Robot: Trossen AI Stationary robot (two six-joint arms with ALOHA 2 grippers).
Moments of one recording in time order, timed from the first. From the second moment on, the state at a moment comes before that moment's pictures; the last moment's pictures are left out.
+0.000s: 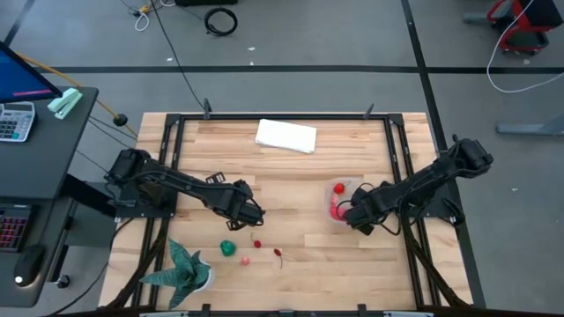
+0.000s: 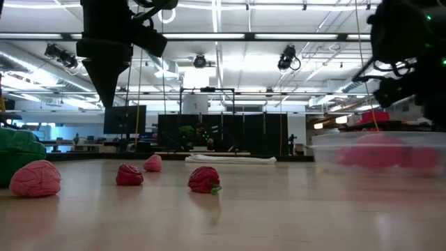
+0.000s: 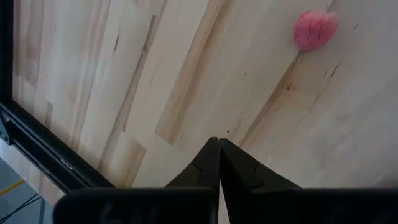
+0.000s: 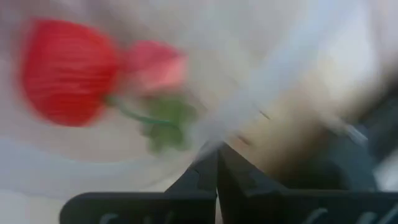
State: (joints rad) left arm -0.28 1.72 1.30 -1.32 -0.36 -0.77; right arm 0.37 1.46 0.73 -1.11 0.11 1.06
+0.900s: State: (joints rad) left arm -0.22 1.72 1.30 -1.27 -0.34 -0.67; right arm 0.09 1.47 0.77 -0.60 0.28 0.64
